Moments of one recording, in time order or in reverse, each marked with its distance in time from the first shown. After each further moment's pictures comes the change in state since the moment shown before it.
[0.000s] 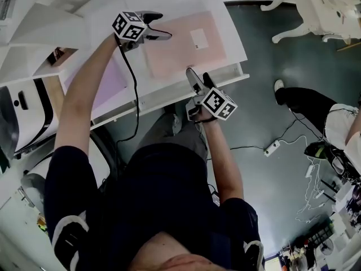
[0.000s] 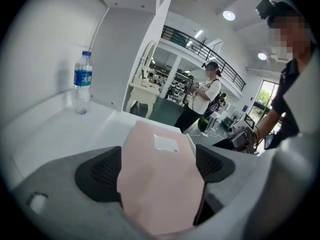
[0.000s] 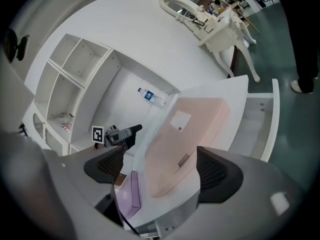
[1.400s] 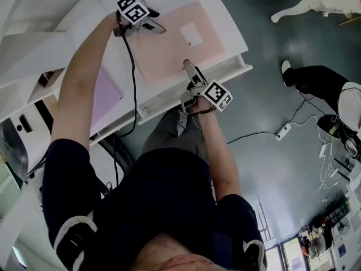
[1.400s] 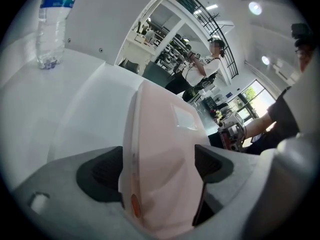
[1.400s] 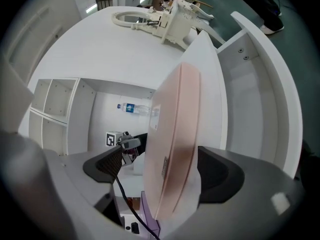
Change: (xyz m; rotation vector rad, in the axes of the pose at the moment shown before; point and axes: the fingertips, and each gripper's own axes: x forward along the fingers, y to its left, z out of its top) left arm 0.081 0.058 -0.046 -0.072 0.444 -0.266; right arm 0.051 -0.056 -0.007 0.395 -0.113 0.067
